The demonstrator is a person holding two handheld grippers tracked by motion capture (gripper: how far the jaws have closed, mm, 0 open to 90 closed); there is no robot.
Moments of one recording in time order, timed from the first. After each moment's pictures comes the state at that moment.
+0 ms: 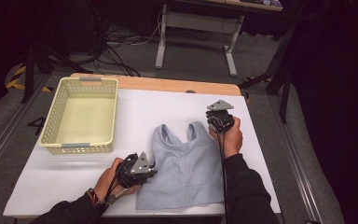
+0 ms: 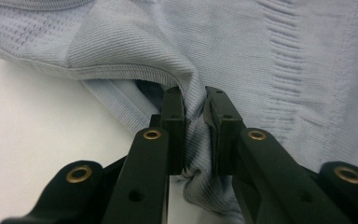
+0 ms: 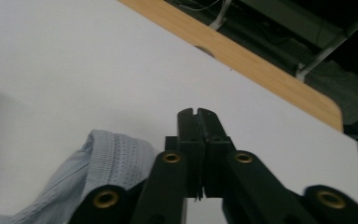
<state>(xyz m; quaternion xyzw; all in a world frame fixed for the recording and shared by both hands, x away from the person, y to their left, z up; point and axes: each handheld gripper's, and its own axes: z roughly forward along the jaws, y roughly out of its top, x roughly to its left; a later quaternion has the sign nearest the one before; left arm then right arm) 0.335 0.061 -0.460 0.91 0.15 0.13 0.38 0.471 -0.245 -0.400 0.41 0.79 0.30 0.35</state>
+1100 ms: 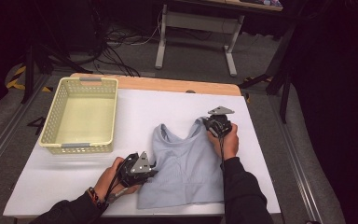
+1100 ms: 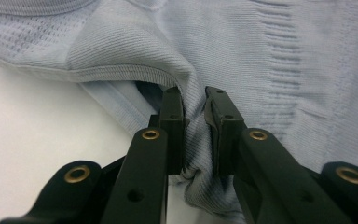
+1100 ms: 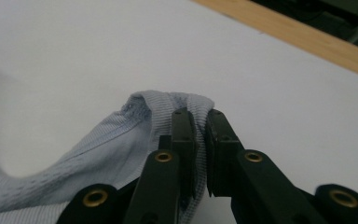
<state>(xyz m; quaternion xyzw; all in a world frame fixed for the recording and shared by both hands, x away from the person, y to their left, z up) 0.338 0.058 -0.460 0.91 0.15 0.13 0.38 0.481 -0.256 -0.436 0.44 0.79 0.32 0.30</state>
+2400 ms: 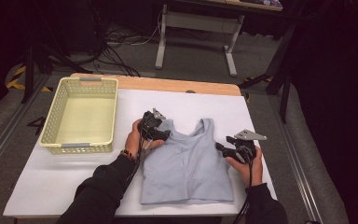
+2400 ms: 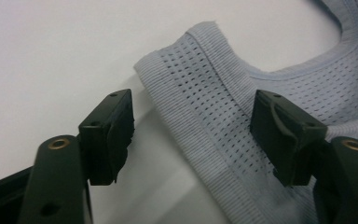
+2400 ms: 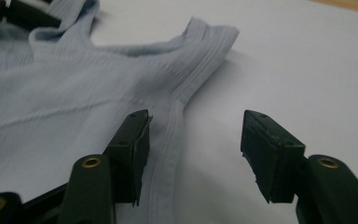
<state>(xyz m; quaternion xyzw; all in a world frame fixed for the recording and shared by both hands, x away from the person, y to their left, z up) 0.486 0.006 -0.468 0.85 0.36 0.15 0.37 0.394 -0.326 -0.448 0.43 0.78 0.38 0.23</state>
